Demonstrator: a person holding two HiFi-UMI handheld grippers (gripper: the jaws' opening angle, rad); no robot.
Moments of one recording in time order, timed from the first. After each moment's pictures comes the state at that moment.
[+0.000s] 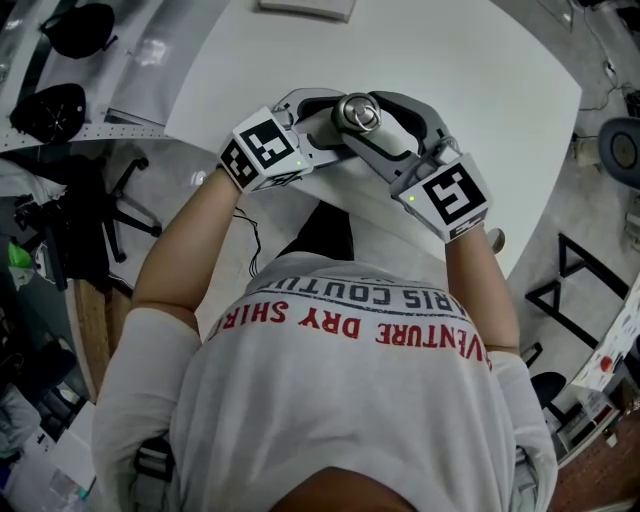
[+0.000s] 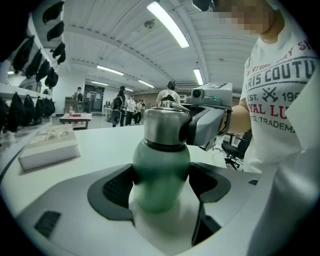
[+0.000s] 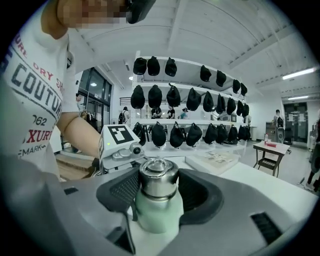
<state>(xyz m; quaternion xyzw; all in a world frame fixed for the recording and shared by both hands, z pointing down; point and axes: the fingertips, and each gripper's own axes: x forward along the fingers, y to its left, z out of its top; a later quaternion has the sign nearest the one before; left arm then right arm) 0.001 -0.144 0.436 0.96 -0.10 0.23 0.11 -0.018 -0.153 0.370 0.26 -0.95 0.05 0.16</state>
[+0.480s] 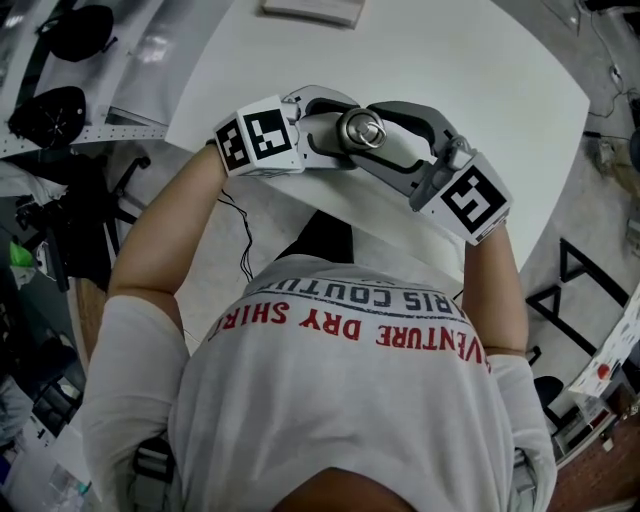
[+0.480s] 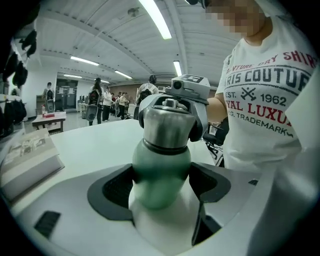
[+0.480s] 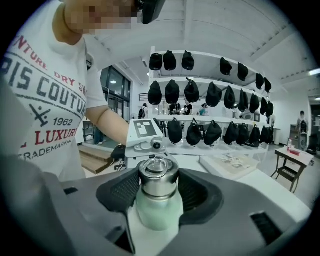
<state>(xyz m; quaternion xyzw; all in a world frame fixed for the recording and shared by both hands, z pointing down) 0.002 -0.140 0.438 0.96 0.04 0.27 0.07 -0.022 -0.148 0.368 0.15 -0.97 0.03 0.17</state>
